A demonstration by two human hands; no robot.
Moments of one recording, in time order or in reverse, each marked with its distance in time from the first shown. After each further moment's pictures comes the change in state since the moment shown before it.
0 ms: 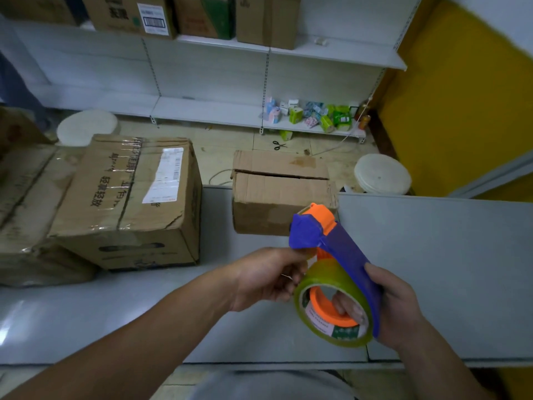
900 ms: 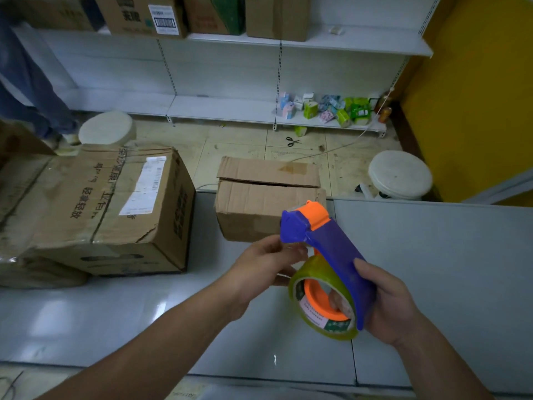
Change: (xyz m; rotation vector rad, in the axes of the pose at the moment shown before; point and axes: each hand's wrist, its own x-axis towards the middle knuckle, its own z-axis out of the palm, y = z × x) left_hand 0.032 0.017 0.027 0.055 0.305 0.226; right_hand 0.029 -0.040 -0.040 -0.064 -0.024 0.076
